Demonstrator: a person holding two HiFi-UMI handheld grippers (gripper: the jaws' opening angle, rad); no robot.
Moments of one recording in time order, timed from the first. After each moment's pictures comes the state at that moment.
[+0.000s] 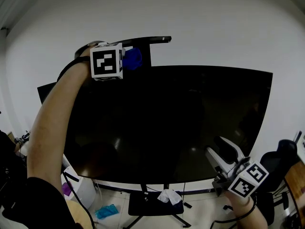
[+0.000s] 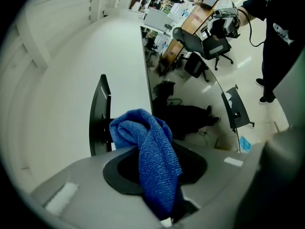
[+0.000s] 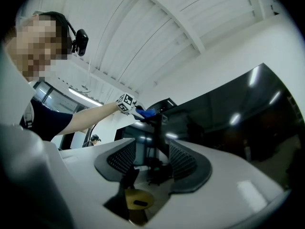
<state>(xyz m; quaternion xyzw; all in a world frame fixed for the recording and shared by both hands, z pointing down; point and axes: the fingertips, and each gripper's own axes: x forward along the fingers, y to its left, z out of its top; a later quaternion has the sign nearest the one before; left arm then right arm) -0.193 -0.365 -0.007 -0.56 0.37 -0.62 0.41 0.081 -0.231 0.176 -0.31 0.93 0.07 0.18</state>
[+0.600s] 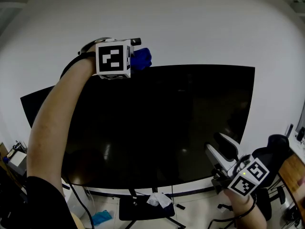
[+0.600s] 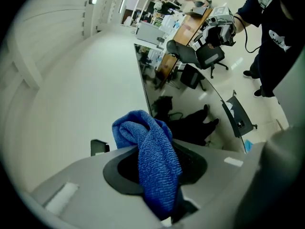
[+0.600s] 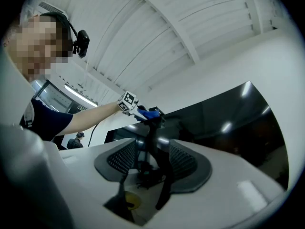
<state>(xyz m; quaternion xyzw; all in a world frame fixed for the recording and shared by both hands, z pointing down) -0.057 -0.391 -0.004 -0.59 0.30 -0.59 0.46 0.158 -0.244 0.169 -0.35 0.91 0.10 0.19</state>
